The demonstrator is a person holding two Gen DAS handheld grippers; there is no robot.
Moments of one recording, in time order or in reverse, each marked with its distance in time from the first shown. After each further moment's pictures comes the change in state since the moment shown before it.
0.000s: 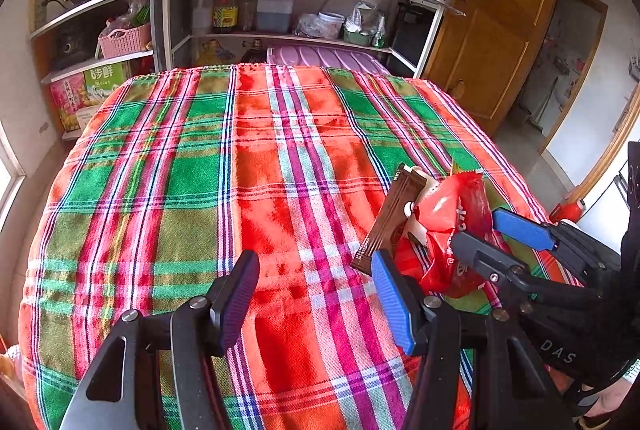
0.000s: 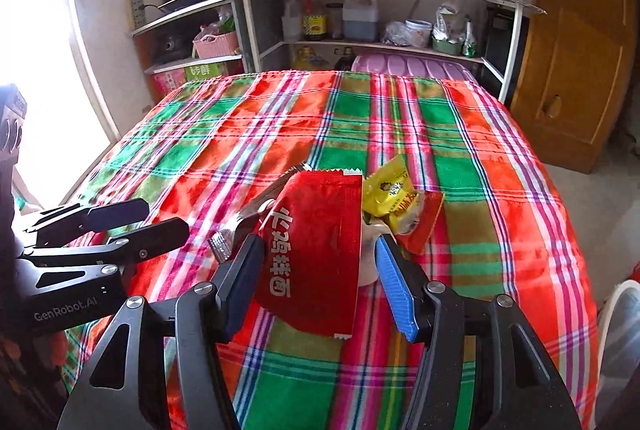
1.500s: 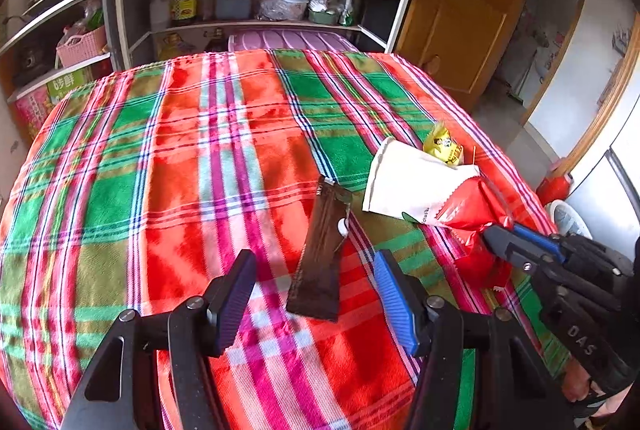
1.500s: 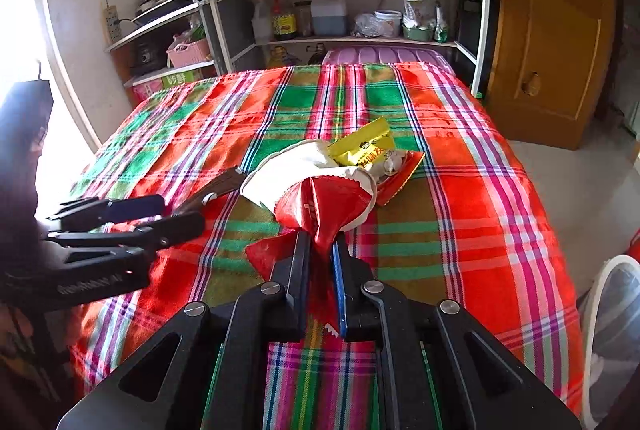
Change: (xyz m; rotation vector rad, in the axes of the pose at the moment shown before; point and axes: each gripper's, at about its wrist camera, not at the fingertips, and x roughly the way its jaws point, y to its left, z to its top) left arm 0.047 -0.042 0.017 0.095 0.064 -0.062; right arm -0.012 -0.049 -0.011 0.077 -0.011 -0.026
